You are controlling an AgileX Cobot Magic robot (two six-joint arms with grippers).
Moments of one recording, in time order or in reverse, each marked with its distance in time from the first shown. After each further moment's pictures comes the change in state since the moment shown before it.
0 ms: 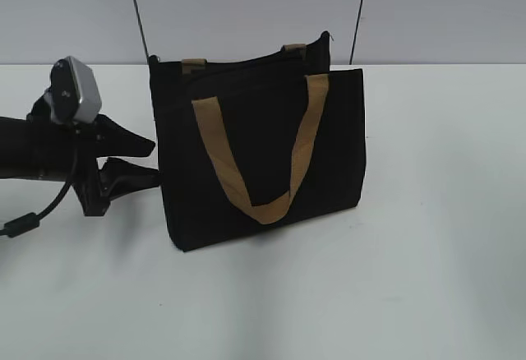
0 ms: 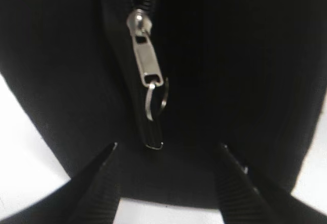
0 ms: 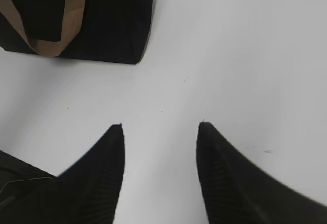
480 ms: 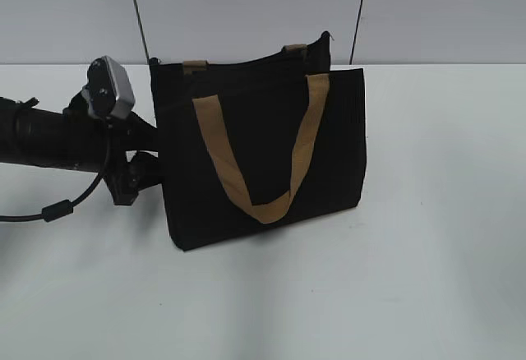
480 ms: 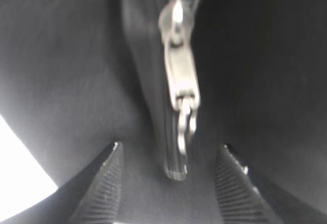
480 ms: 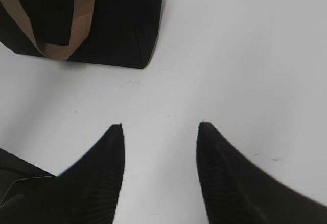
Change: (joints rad) left arm -0.056 0.129 -0.137 -0.003 -0.023 -0.007; right arm 0.000 0.043 -0.024 0.034 -0.001 -0.025
